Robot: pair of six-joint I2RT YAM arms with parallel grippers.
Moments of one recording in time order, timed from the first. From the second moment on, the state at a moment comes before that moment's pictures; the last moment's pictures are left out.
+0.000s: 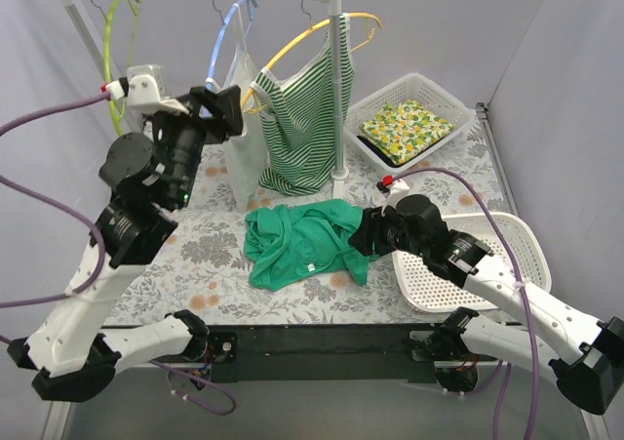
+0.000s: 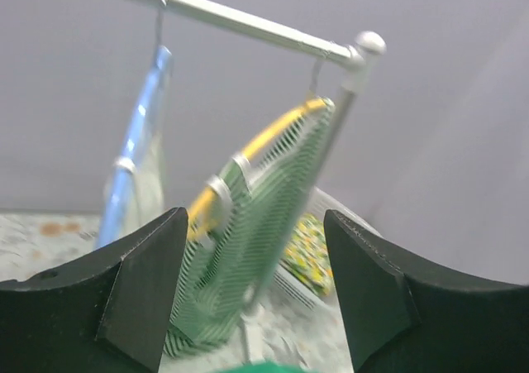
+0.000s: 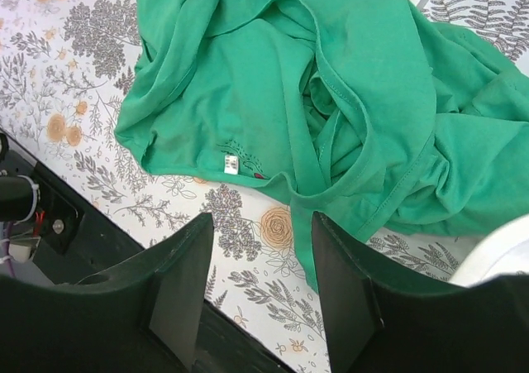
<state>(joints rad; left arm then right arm) -0.73 0.95 1.48 -0.28 -0.45 -0.28 0.79 0.88 0.73 -0.39 -0.05 0.48</state>
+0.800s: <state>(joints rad) 0.44 1.58 2.17 -0.53 0.08 -0.31 0.79 1.22 0.82 -0.32 -0.37 0.36</state>
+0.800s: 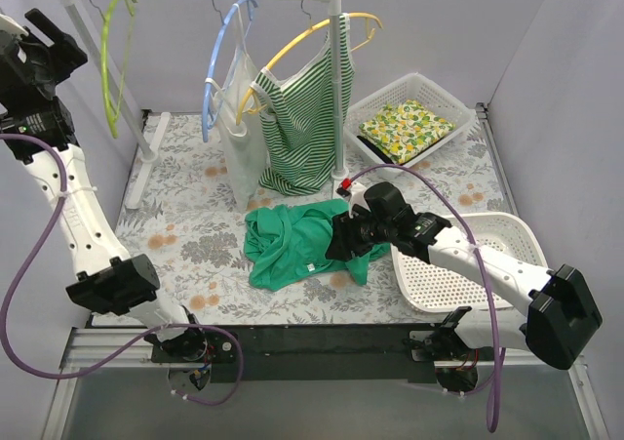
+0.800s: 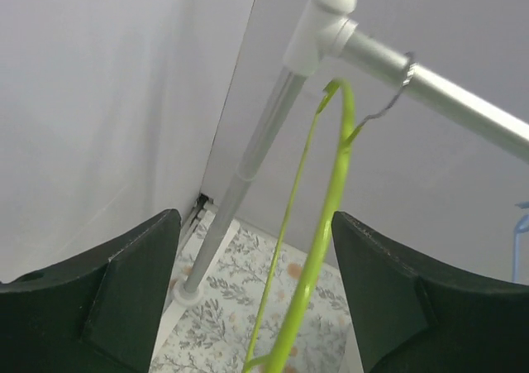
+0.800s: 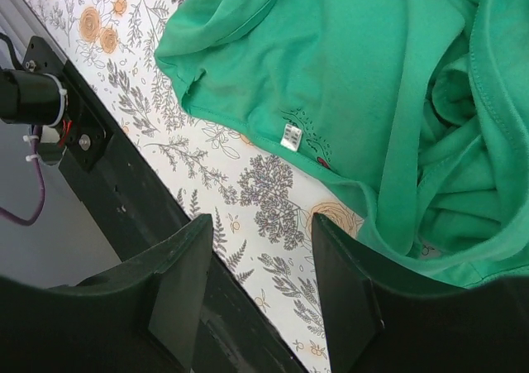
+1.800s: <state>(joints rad) 0.45 1.64 2.04 -0.50 0.41 -0.31 0.79 1.26 0.82 -0.31 -0.39 0.36</state>
